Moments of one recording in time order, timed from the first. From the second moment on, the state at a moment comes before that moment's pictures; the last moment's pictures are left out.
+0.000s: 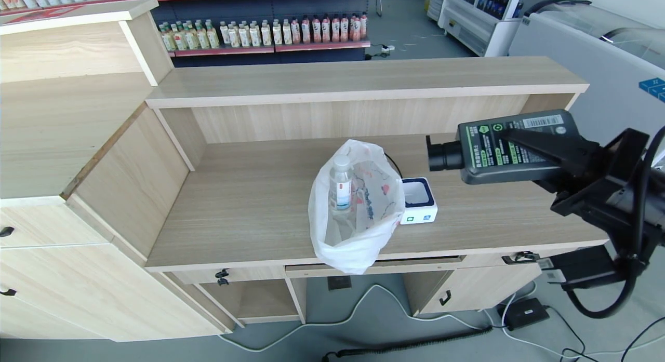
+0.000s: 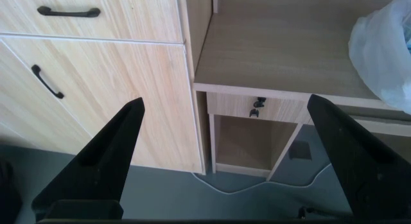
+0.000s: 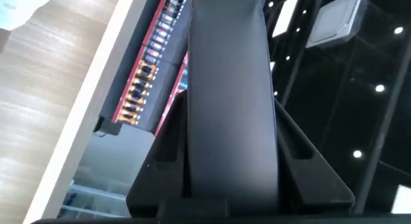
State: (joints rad) left arm 0.00 0.00 0.00 -0.05 0.21 0.00; right arm 0.31 1.35 -0.55 -1.05 0.56 -2.24
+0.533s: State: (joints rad) left arm 0.00 0.00 0.00 -0.05 0.21 0.00; right arm 0.57 1.36 -0.50 -1.04 0.63 -2.37
